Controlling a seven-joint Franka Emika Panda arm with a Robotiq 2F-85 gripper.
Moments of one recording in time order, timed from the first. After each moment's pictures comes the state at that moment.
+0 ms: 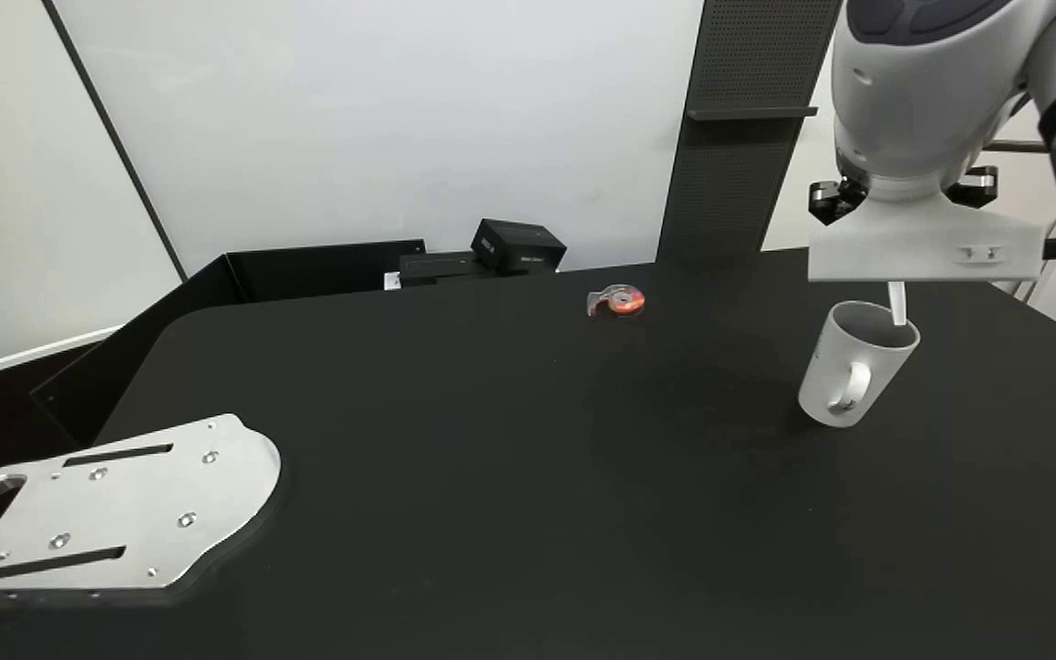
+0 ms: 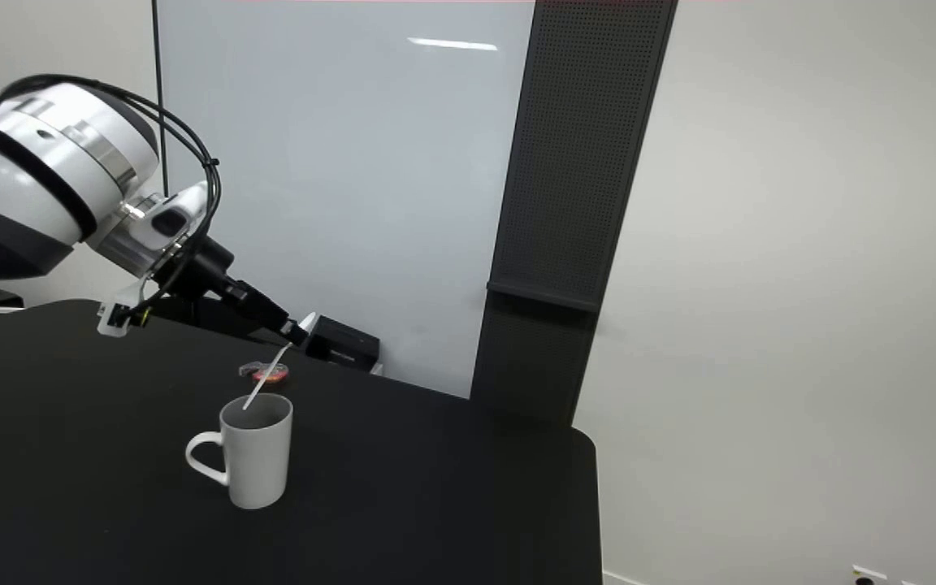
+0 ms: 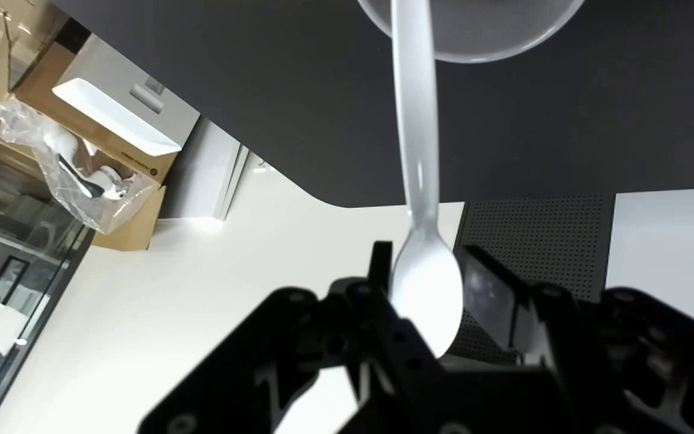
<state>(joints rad) 0.25 0.31 -0.05 -2.13 -1.31 2.30 1.83</state>
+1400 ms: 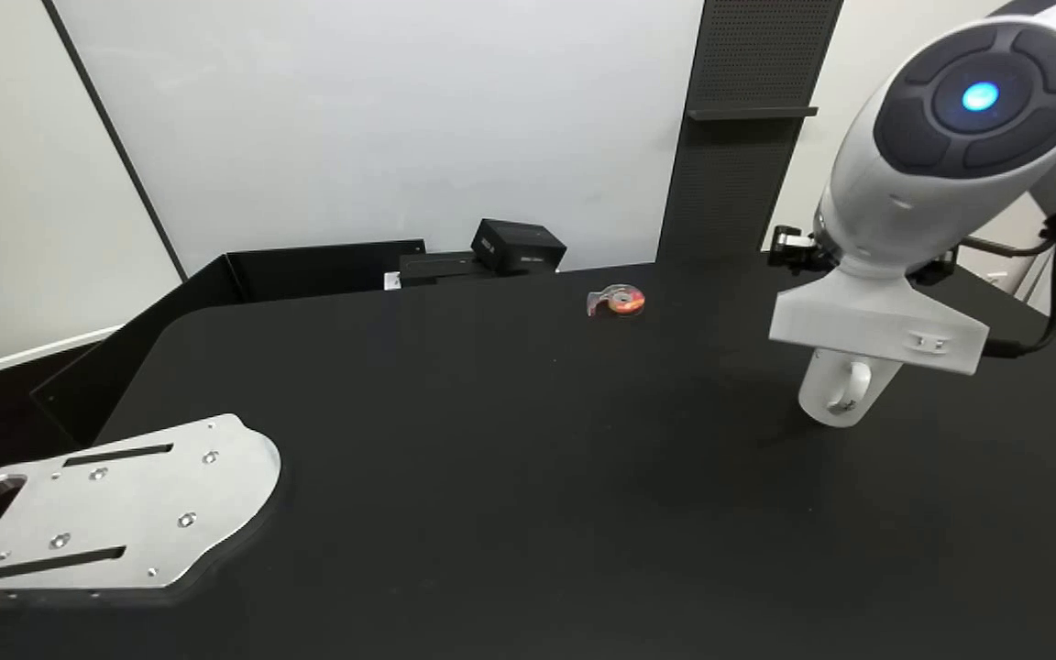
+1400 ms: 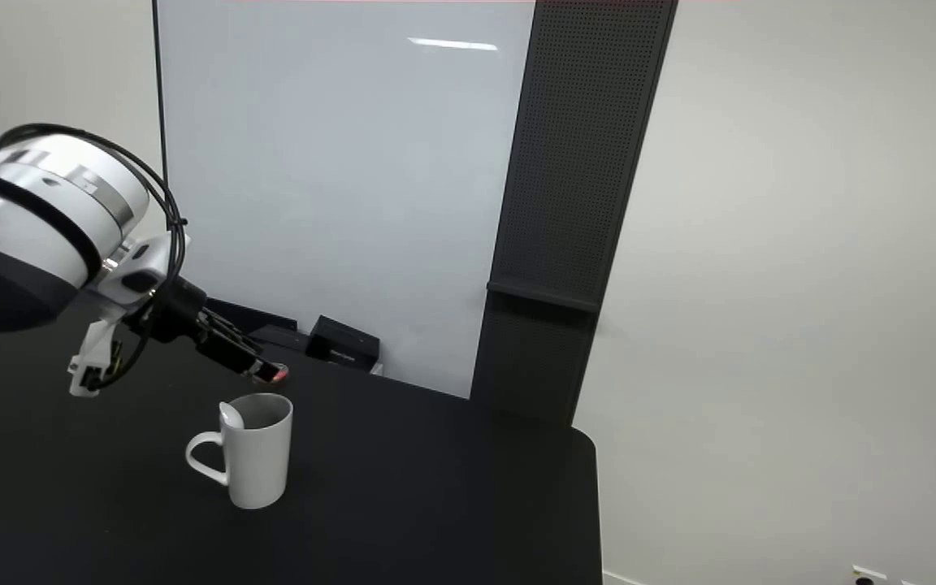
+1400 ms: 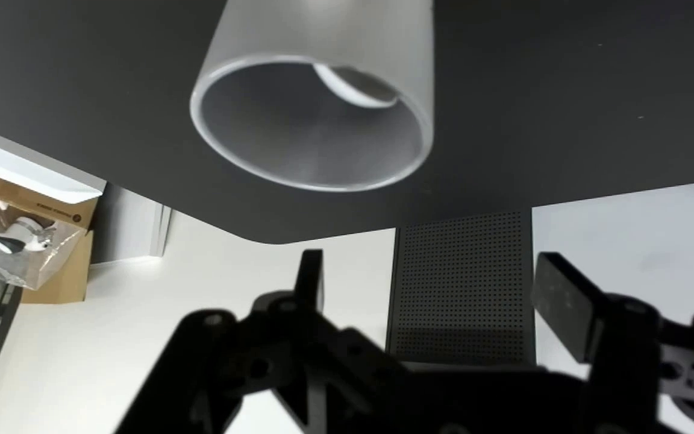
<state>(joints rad) 0.12 0.37 0.10 -2.17 -1.54 2.42 2.17</state>
